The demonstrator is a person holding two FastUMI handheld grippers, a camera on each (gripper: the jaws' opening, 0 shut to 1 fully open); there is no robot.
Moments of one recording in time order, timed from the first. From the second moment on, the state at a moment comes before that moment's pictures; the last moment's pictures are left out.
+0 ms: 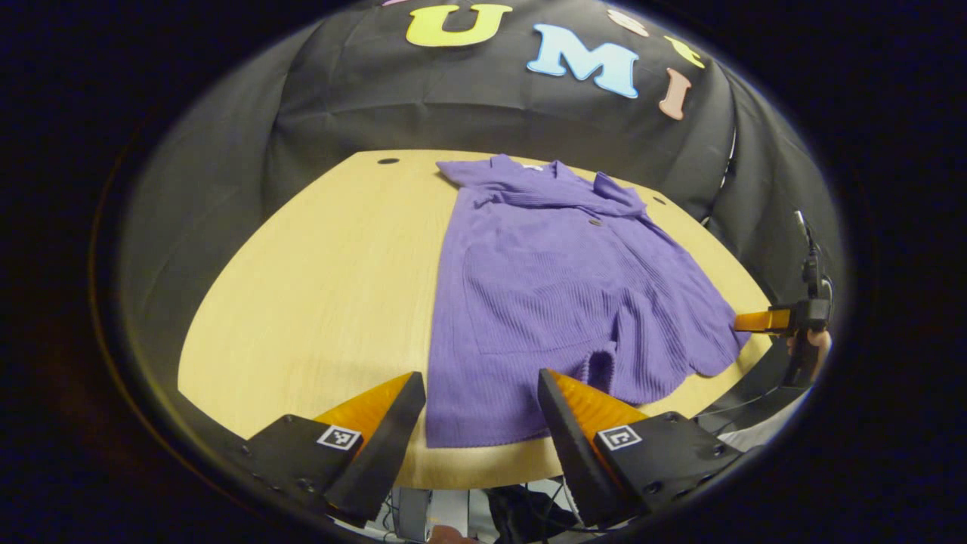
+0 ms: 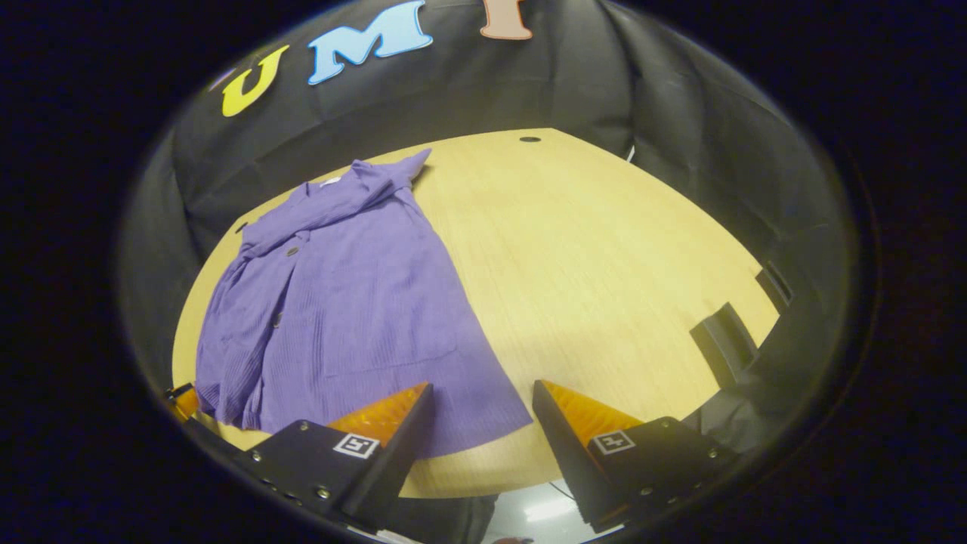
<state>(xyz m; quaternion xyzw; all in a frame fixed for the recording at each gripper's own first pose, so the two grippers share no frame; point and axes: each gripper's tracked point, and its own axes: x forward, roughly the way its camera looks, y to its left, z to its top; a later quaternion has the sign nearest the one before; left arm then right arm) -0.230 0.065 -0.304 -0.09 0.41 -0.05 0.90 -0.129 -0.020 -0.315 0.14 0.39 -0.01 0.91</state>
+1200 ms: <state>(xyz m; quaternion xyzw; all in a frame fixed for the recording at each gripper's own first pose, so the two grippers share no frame) -0.223 0.024 -0.310 -0.06 0.42 -0.07 0.90 -0.129 0.013 -0.318 0.12 0.41 0.01 0.90</state>
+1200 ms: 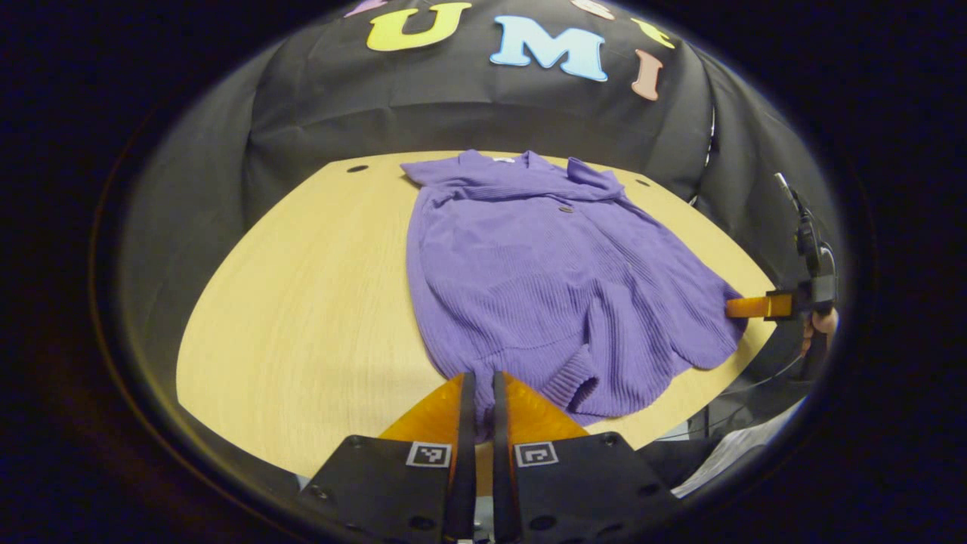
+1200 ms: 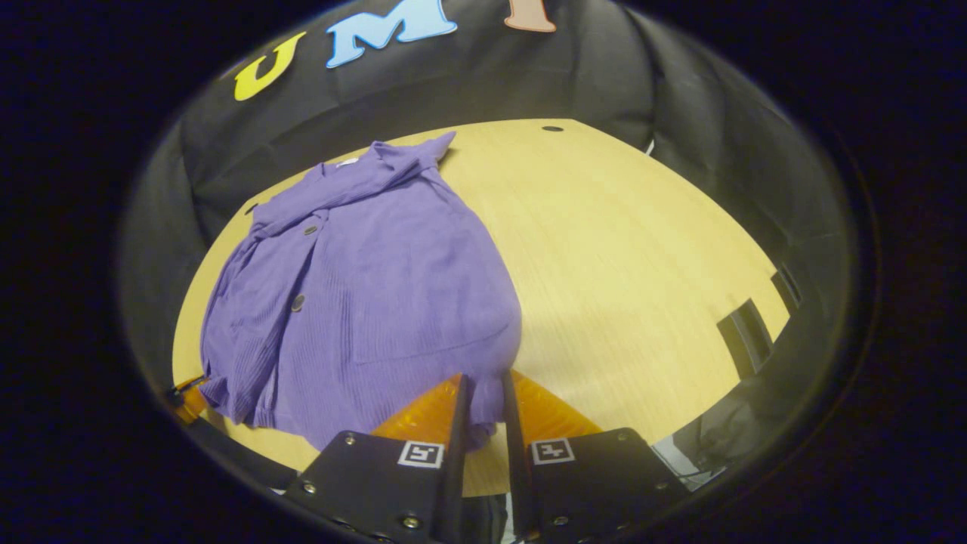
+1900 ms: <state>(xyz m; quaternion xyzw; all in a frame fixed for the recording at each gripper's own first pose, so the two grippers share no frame) -0.181 0.011 -0.246 -0.21 0.38 -0.10 0.90 -0.092 0.018 -0.235 0.21 0.34 0.05 0.92</state>
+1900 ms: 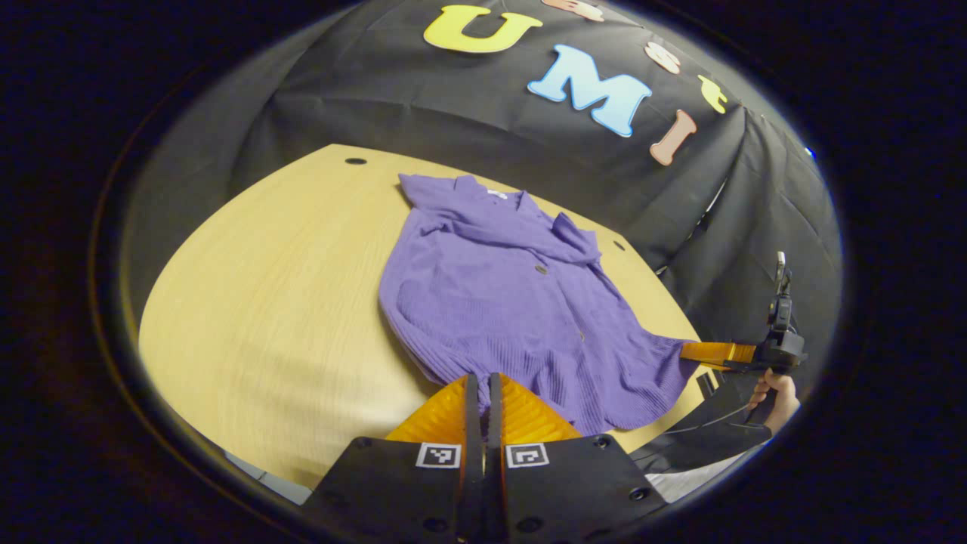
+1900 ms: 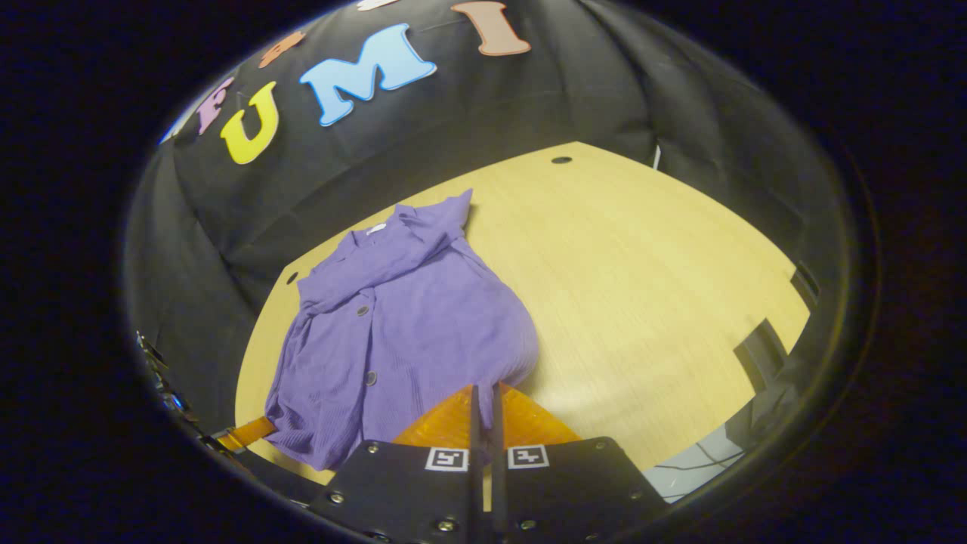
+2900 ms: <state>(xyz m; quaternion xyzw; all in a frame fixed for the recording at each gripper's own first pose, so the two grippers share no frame) -0.035 0.040 -0.168 -0.23 0.28 -0.07 0.93 0.025 0.038 -0.124 0.22 0.26 0.13 0.93</state>
